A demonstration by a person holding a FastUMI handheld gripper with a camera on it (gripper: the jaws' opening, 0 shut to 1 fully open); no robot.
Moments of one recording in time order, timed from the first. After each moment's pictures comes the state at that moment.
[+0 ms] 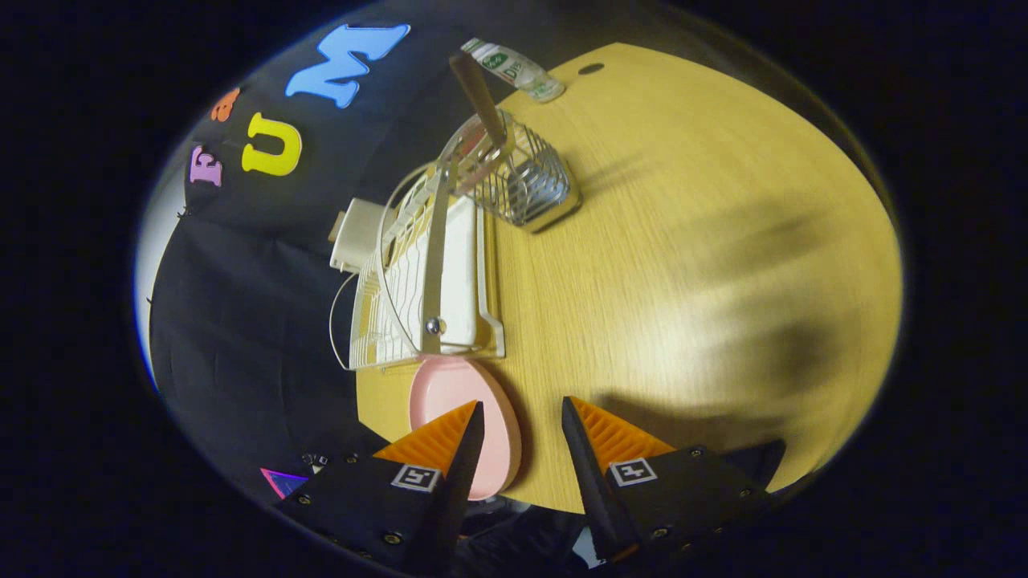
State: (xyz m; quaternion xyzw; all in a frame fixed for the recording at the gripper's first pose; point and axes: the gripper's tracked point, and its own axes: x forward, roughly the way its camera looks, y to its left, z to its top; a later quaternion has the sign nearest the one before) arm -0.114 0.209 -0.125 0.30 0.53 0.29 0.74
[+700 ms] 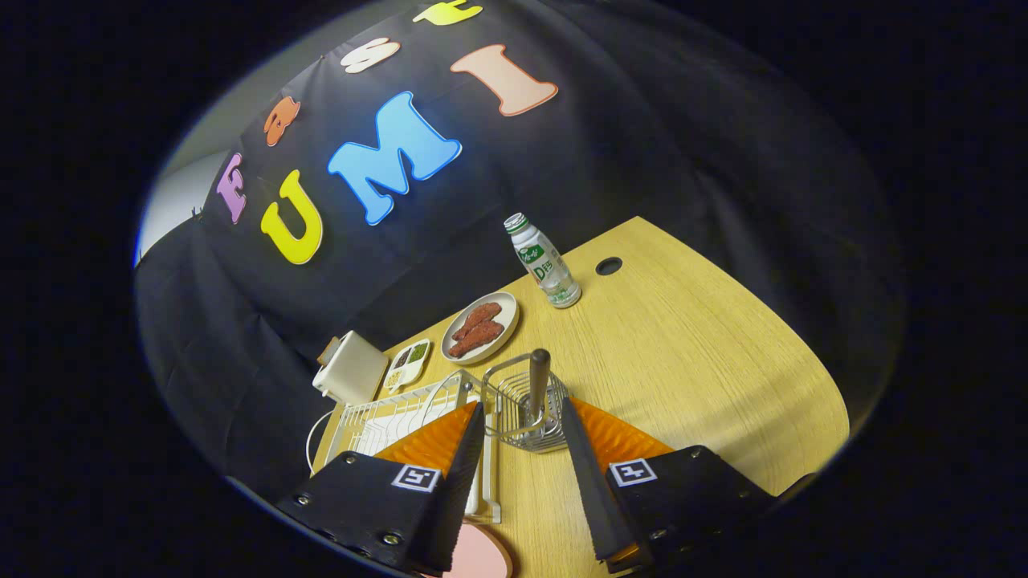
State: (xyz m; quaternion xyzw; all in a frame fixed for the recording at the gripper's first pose) arm 0.038 0.185 -0.034 0.28 0.29 0.18 0.90
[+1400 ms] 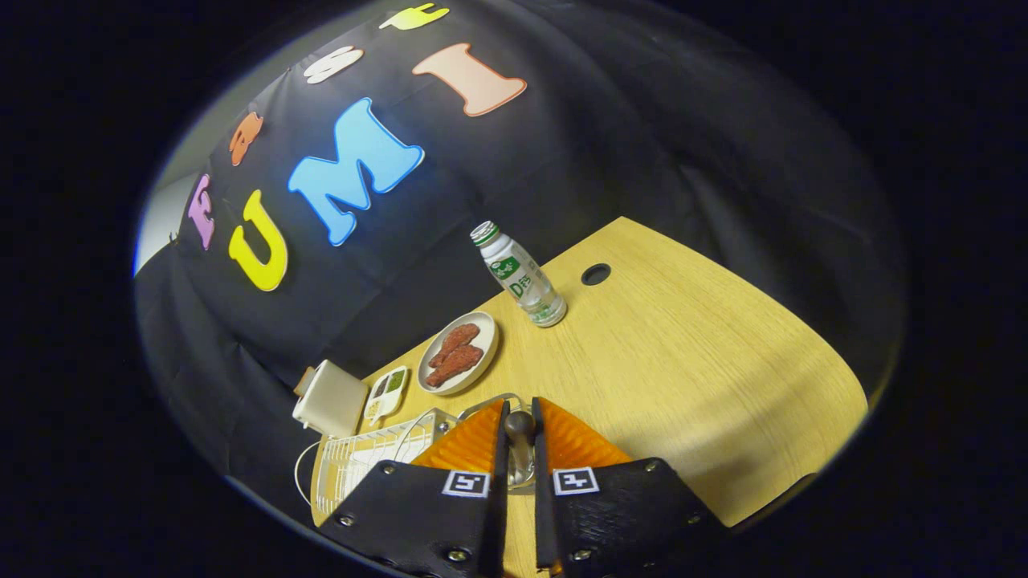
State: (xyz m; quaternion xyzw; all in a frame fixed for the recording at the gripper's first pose) arm 0.092 0.193 -0.055 0.30 0.30 0.14 0.89
